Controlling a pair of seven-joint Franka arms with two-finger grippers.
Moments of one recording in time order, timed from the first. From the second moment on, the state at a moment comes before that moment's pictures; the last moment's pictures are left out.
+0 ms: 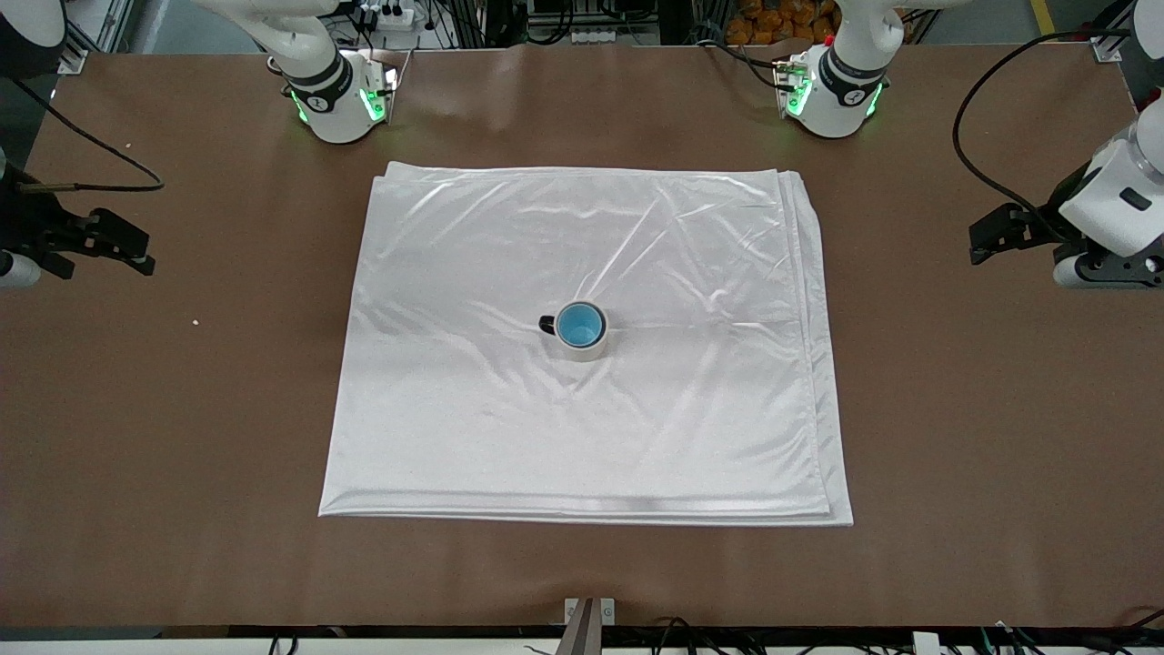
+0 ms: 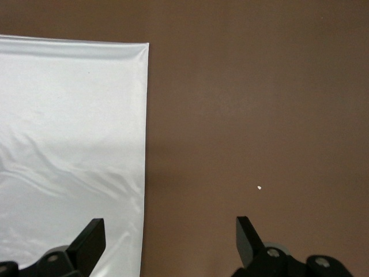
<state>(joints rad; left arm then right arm) -0.07 0.03 0.00 -1.59 0.05 1.60 -0.03 -0.06 0.00 0.03 -1.64 -0.01 1.68 -0.07</state>
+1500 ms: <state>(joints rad) -0.06 0.02 0.00 -1.59 0.03 1.57 -0.03 -0.06 0.00 0.03 -1.64 -0.01 1.68 -0.04</state>
